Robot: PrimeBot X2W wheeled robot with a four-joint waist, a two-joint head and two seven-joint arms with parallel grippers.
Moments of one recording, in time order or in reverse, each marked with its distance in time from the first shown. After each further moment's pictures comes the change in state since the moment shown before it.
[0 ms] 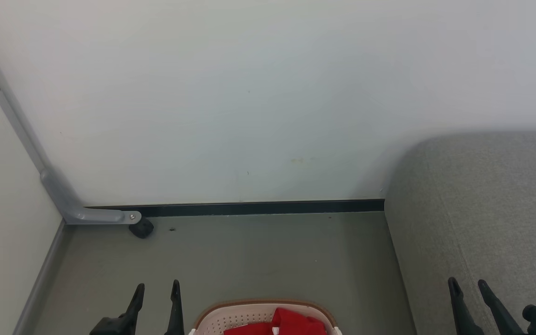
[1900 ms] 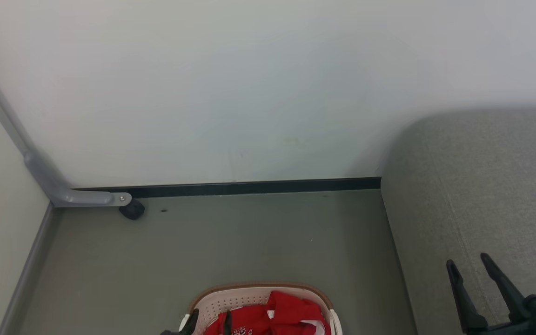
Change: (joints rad) left arm -0.067 0.008 -0.287 0.218 -0.093 0.049 -0.068; right arm 0.017 -0.057 -0.001 -0.136 -0.265 0.018 -0.071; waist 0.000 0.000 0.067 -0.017
